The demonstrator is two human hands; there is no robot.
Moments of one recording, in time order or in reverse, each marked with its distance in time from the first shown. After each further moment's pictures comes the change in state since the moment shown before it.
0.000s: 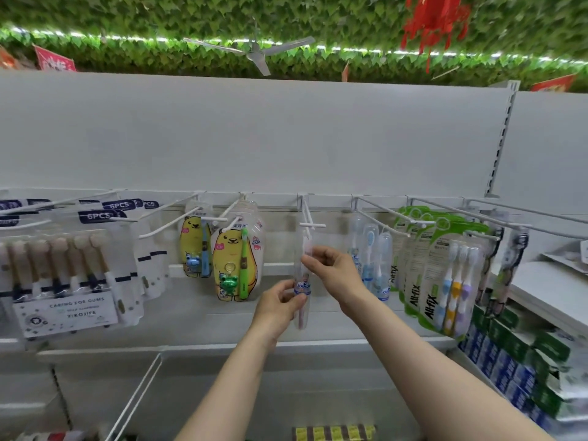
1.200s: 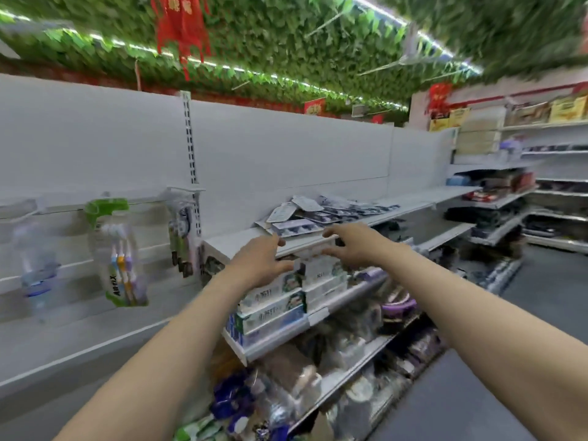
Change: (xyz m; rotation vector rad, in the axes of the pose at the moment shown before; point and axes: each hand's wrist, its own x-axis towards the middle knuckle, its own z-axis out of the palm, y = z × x) left_hand -0.191 0.155 0.455 0.914 -0.551 0.711; right_hand -0.296 -0.095 -0.549 -1.414 0.146 0.229
